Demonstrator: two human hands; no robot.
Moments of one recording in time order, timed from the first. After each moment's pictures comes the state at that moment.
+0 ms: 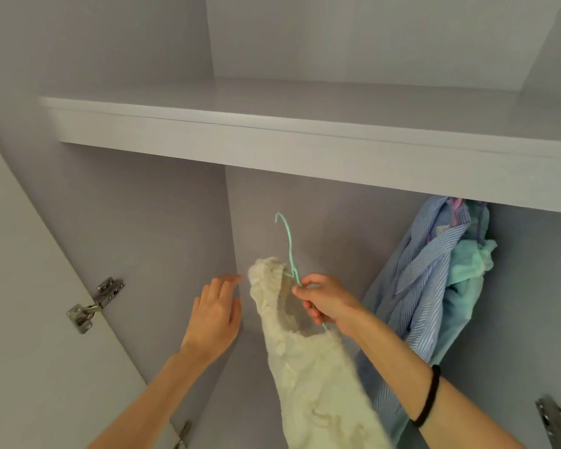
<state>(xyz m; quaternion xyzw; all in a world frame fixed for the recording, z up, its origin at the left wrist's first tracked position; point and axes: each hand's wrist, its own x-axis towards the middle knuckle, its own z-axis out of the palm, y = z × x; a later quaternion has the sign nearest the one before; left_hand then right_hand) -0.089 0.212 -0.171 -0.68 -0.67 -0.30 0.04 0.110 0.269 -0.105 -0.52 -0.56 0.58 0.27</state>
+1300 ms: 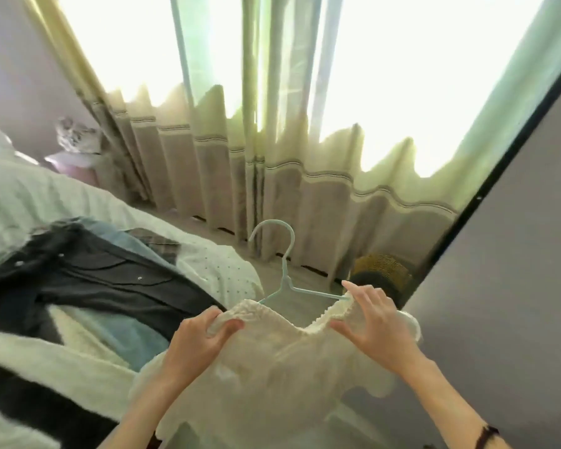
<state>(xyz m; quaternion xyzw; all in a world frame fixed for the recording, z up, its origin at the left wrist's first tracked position) -0.016 -0.422 -0.225 0.17 -0.88 -0.41 0.17 -0.140 -0.143 -0.175 0.32 -0.92 0.21 0.08</state>
